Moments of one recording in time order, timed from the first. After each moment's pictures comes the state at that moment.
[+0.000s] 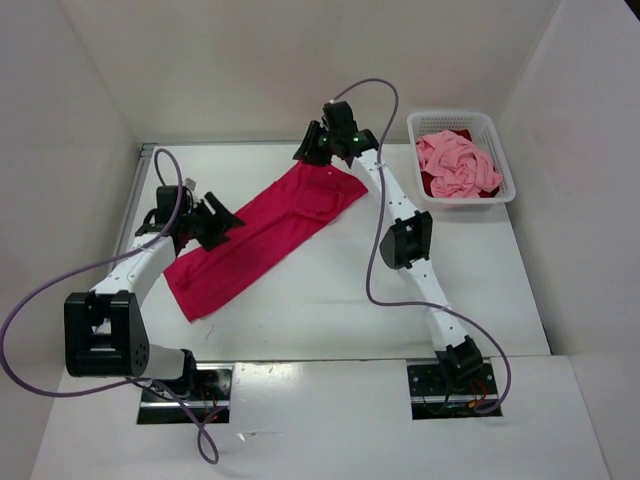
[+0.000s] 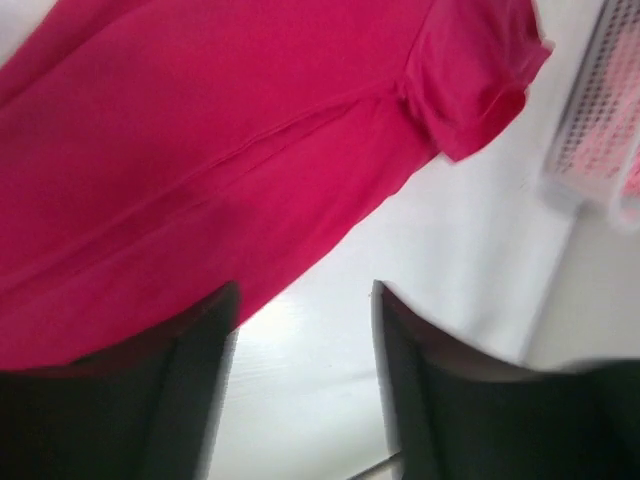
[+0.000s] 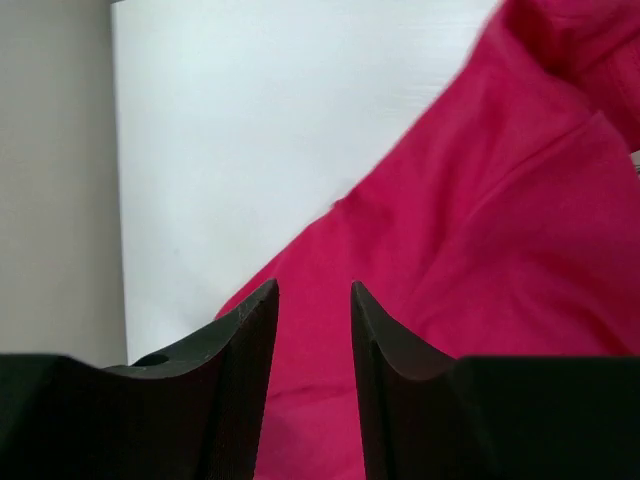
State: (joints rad) left arm 0.04 1.38 0.88 -0.27 0.39 -0.73; right arm 0.44 2.80 2.97 -0.79 -0.28 0.72
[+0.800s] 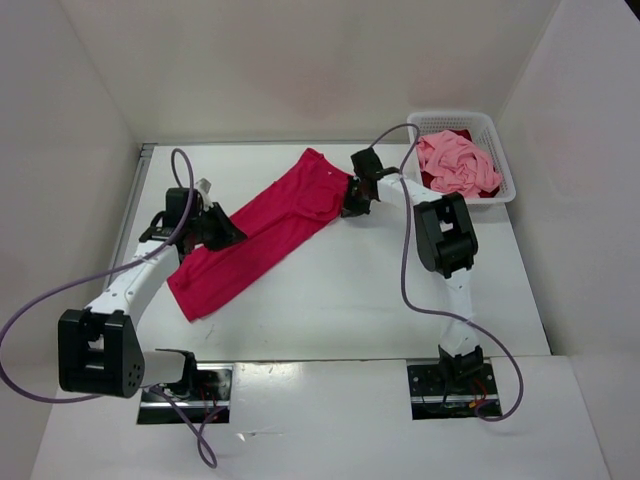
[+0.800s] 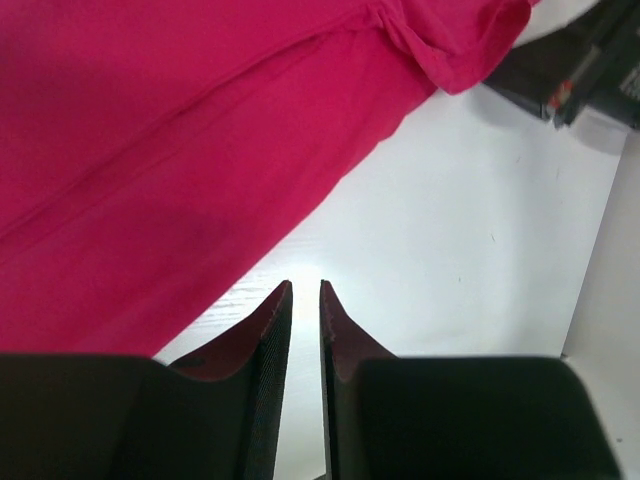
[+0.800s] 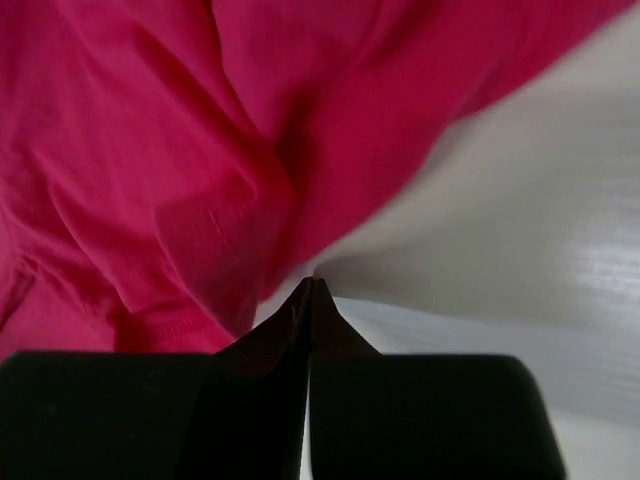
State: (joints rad) left arm -0.06 1.29 0.88 -0.36 0.35 -0.63; right arm 0.36 2.23 1.68 -0.47 -0.14 0.58
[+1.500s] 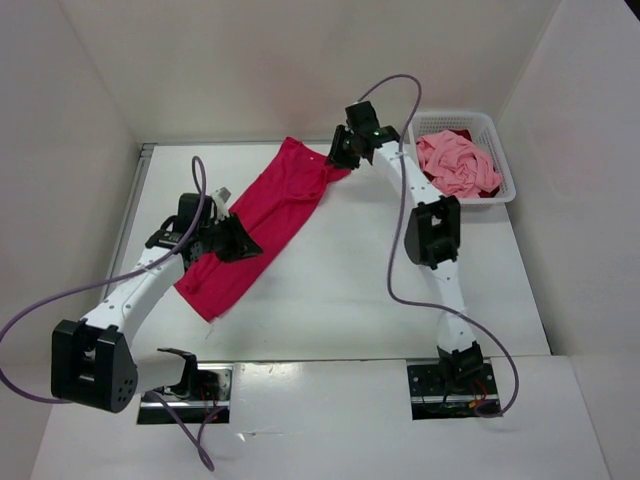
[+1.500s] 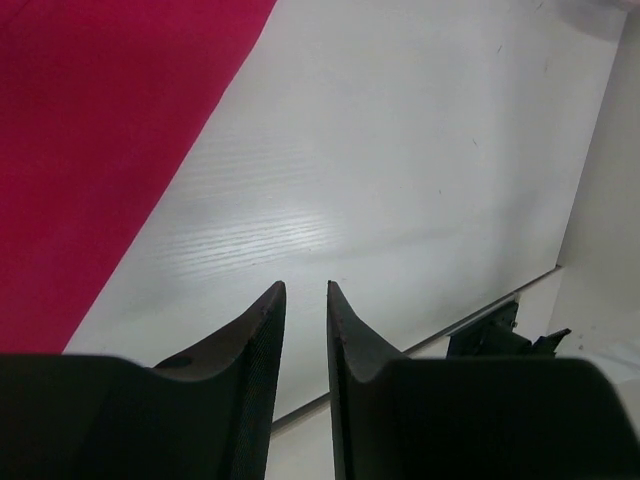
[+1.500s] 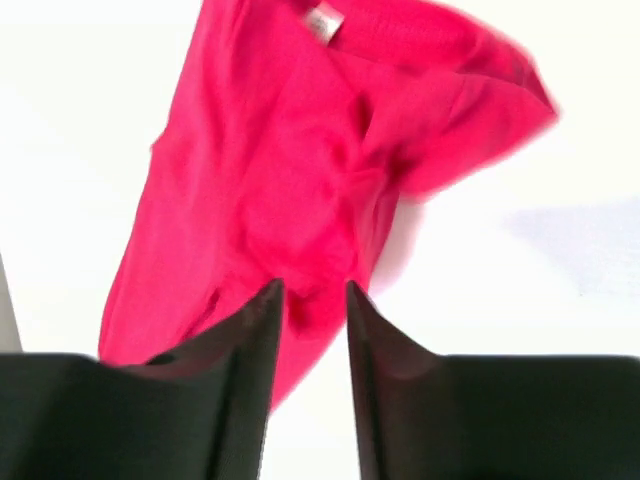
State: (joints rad) left arm -0.18 1.22 0.86 -0.45 0.43 -0.63; right arm 0.36 2.56 2.58 -0.81 -0.14 0.59
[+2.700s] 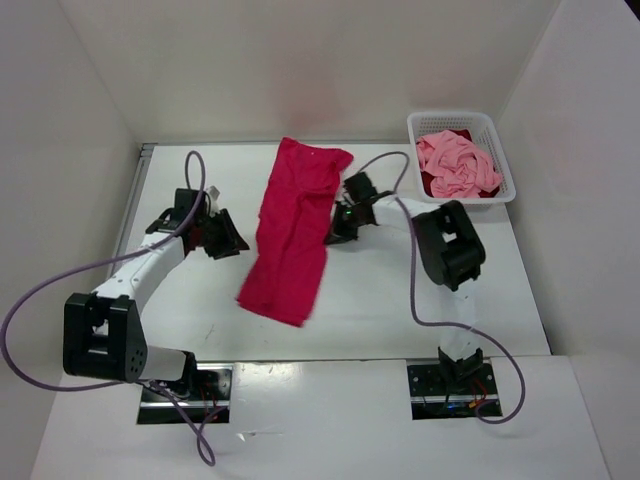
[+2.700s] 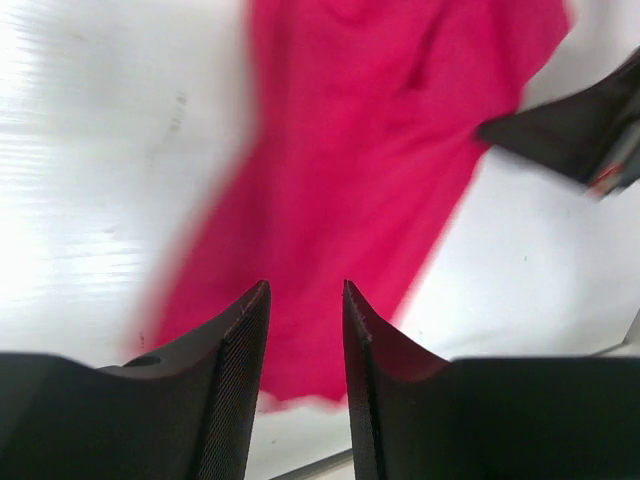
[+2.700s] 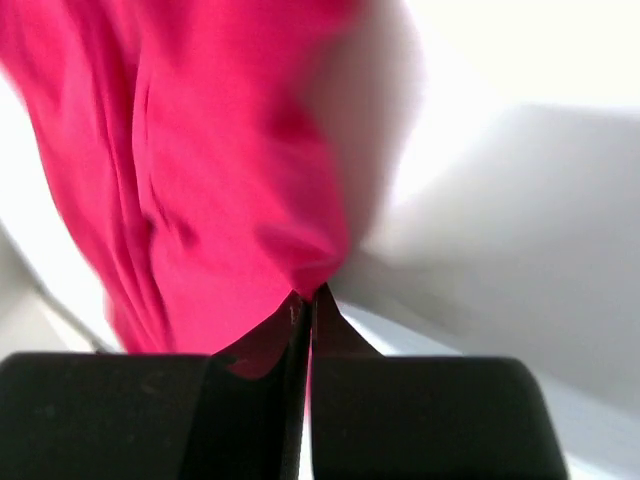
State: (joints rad) left arm -0.06 1.36 0.92 -0.50 0.32 -0.53; right arm 0.51 2.13 1.41 -0.28 -0.39 0.71
